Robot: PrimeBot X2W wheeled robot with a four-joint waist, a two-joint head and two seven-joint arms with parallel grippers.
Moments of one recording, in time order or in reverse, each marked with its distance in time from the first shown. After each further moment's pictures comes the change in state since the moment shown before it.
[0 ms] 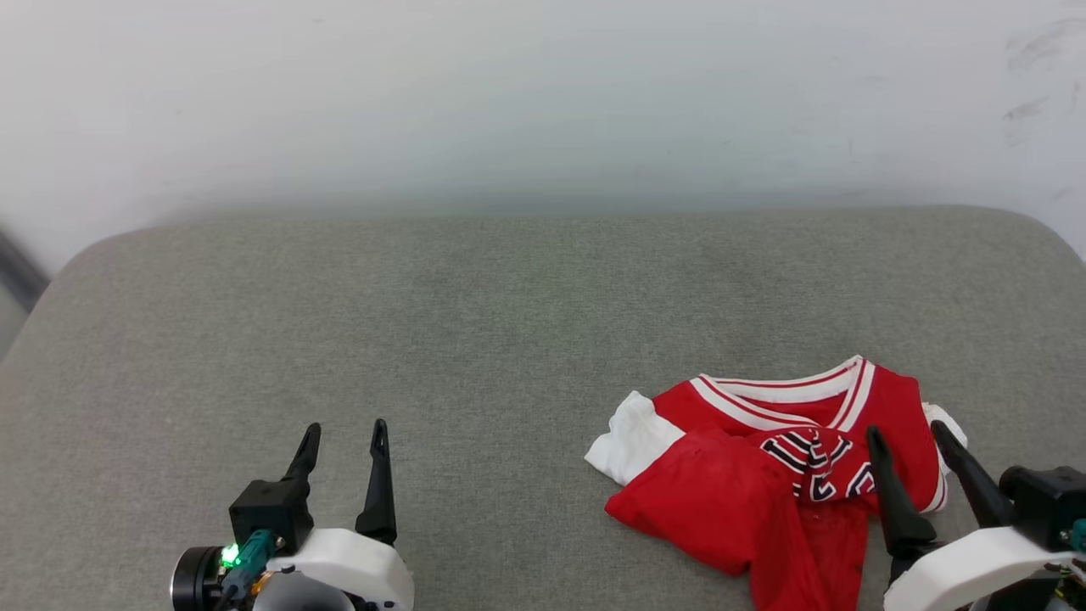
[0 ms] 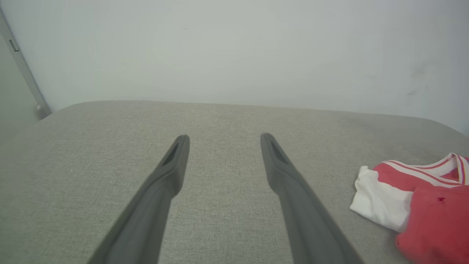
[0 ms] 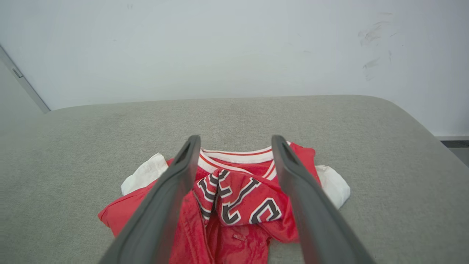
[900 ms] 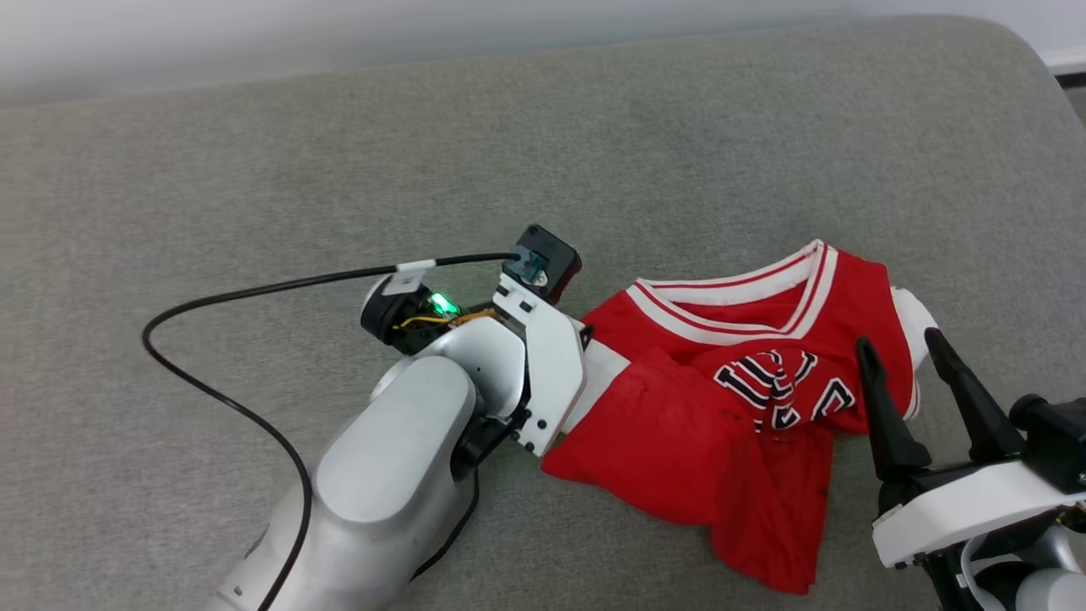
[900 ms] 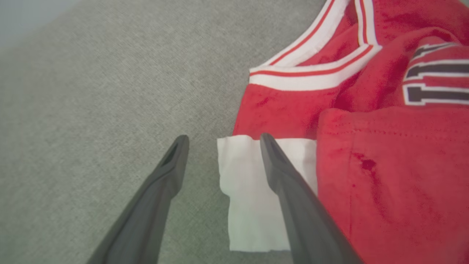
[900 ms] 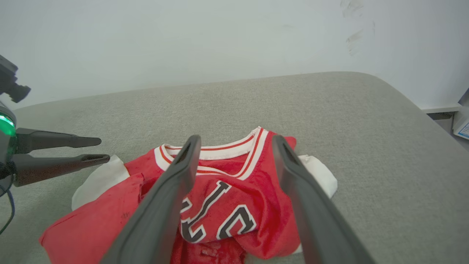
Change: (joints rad) left arm -0.656 -0.085 -0.337 0.289 0.032 -0.295 0.665; right arm -0.103 0.020 0.035 -0.107 0.022 0.000 0.009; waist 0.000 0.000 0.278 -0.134
